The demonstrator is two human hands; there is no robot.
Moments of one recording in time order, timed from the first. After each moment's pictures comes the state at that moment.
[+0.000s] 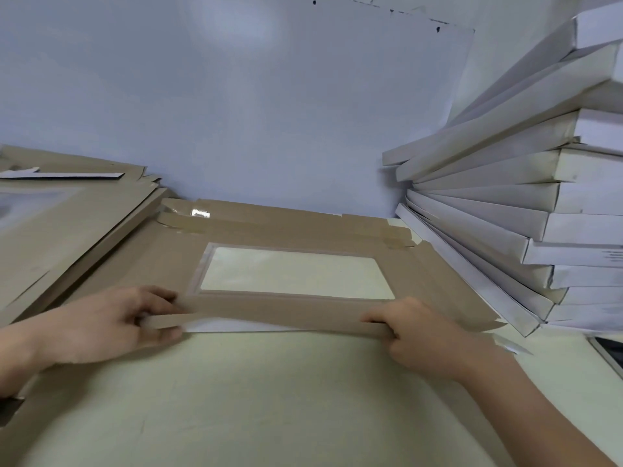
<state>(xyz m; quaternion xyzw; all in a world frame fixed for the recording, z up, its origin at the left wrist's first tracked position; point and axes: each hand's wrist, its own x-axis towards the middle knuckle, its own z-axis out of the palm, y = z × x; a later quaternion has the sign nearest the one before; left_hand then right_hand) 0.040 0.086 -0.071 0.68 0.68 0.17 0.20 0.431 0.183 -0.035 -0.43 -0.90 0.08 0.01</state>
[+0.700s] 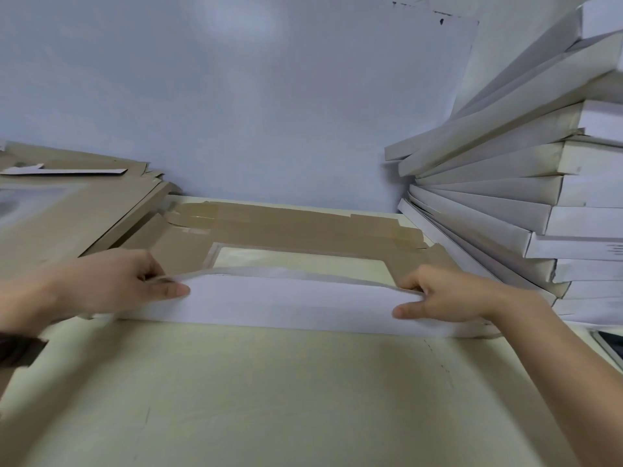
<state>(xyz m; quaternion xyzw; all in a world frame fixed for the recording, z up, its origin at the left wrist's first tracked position) 0.051 0.093 -0.024 0.60 0.77 0.09 0.17 0.454 0.221 0.000 -0.47 -0.87 0.12 -0.06</state>
